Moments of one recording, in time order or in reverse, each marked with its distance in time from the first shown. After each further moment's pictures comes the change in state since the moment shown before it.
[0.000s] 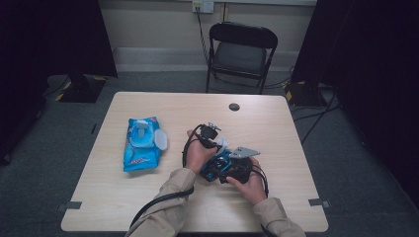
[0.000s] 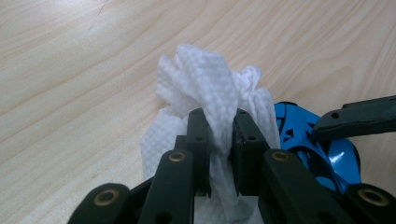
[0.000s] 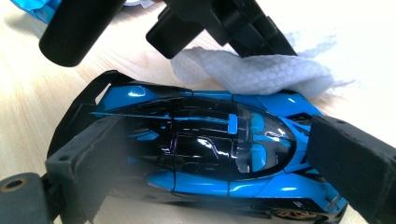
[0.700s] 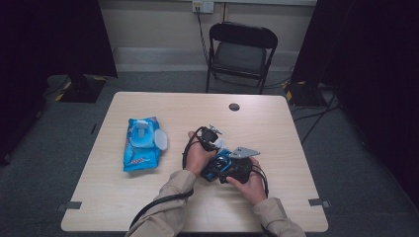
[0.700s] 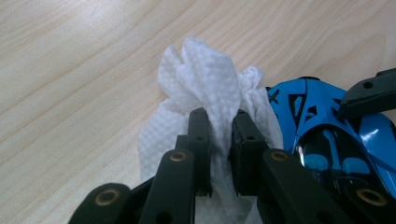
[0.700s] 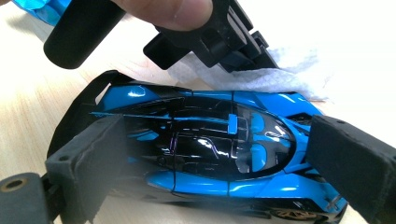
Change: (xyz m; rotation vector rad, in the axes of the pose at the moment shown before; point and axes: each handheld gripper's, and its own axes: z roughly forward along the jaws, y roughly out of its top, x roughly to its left) left arm -0.001 -0.006 0.003 0.042 0.041 0.060; right arm 0.000 0.000 0.000 0.000 0.002 -0.001
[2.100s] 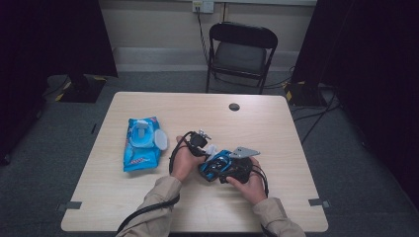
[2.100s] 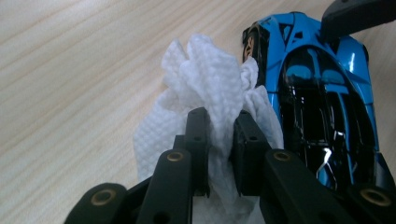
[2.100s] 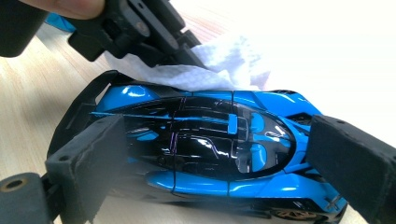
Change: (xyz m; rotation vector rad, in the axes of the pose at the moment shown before) left arm 0.008 -0.030 -0.030 0.062 -0.046 -0.009; right arm 0.000 0.000 0.000 0.000 0.001 -0.001
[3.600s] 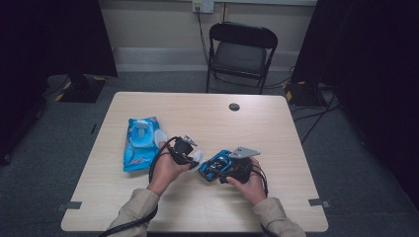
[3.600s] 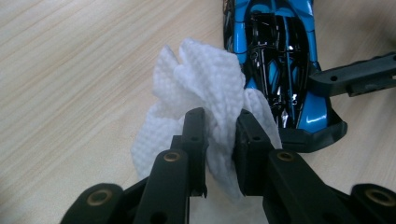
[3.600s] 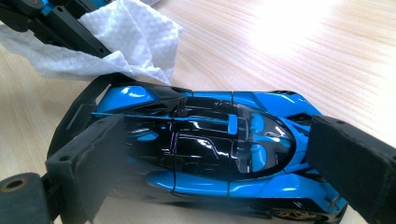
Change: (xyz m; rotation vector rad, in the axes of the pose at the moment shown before) left arm -0.008 -0.031 -0.056 0.012 -0.001 0.043; right arm 0.001 0.000 0.000 -0.003 -0.005 -0.003
